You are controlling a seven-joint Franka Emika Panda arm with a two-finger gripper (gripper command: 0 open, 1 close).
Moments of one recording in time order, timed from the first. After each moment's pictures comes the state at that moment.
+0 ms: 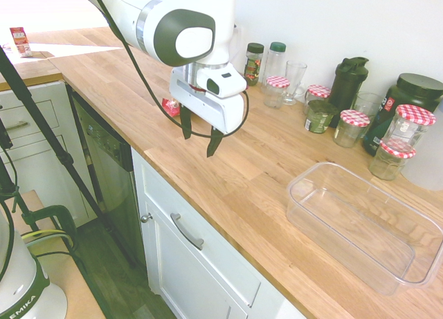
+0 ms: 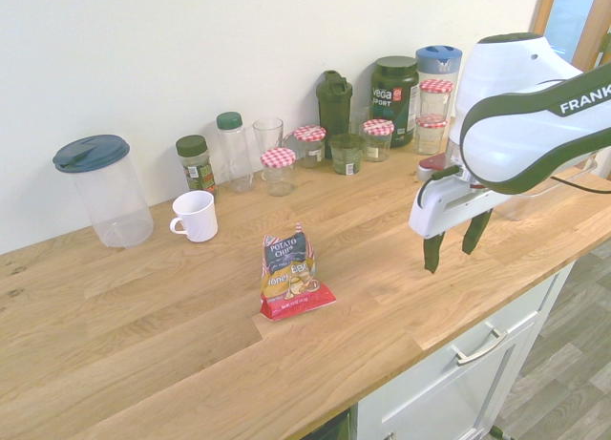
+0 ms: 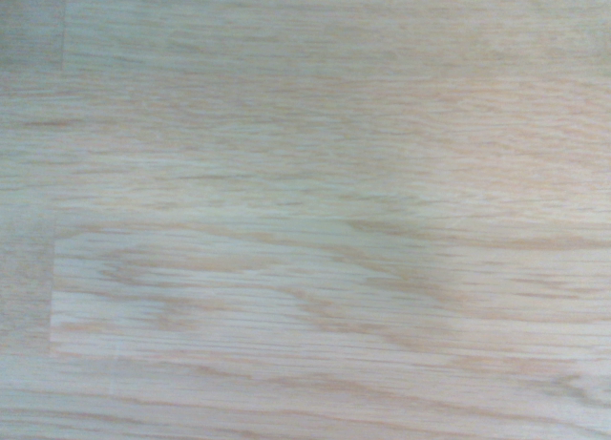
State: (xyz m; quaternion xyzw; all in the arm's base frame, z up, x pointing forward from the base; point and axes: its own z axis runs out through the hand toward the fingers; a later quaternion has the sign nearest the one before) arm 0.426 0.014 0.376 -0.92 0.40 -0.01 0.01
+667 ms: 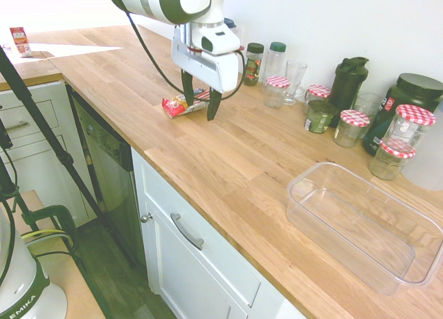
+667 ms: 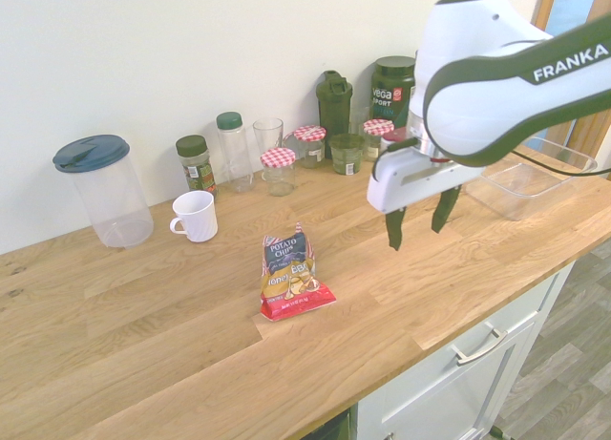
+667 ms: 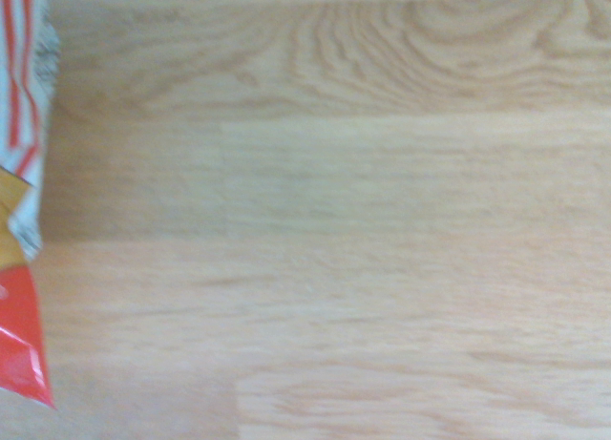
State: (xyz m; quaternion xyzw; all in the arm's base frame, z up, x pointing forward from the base) arm 0.476 0.087 0.443 -0.90 0.43 -0.05 0.02
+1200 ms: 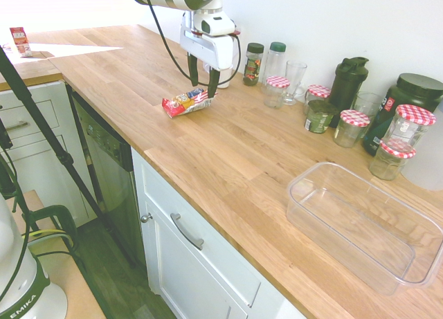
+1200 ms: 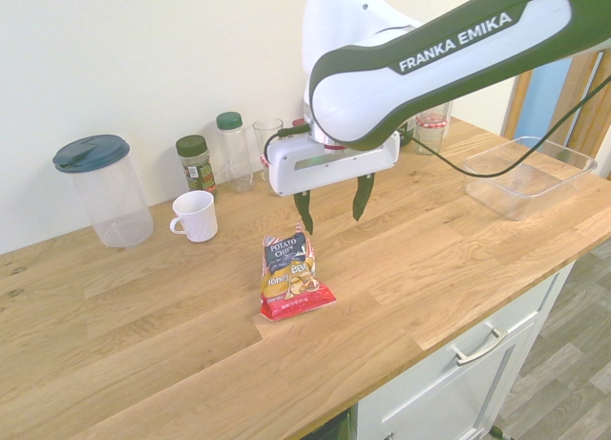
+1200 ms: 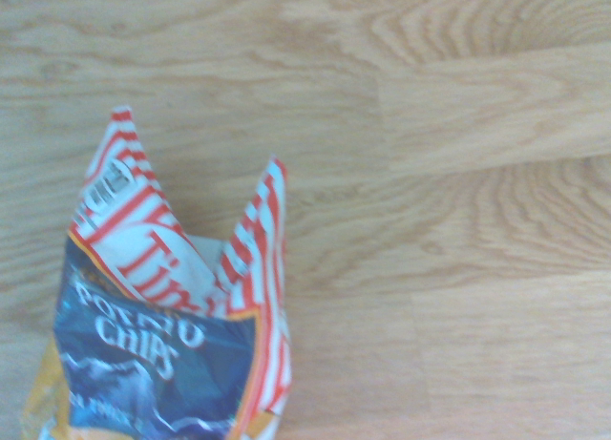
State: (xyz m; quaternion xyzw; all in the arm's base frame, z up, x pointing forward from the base) arm 0.558 0.170 0.439 -0.88 0.47 -0.05 0.02
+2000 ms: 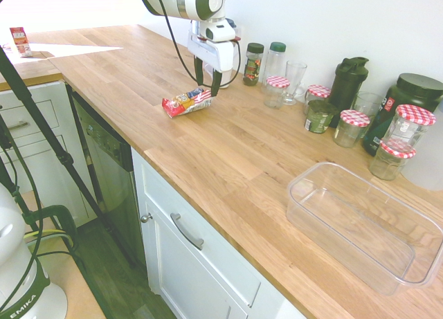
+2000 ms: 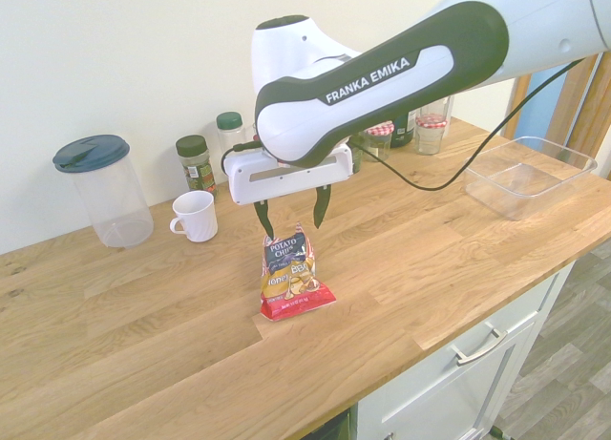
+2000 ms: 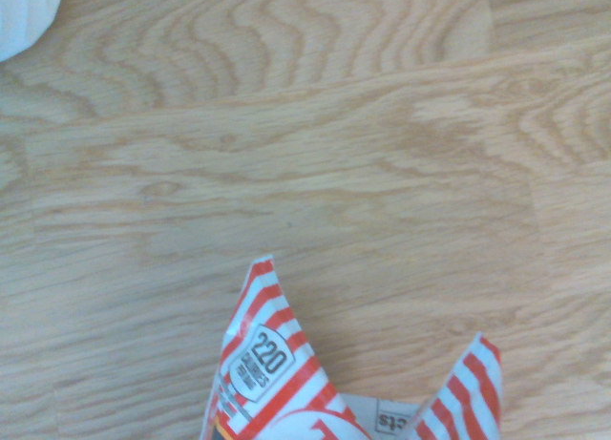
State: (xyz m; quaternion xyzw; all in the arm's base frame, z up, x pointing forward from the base) arm 0.616 0.209 0.406 -0.87 0.48 -0.05 0.02
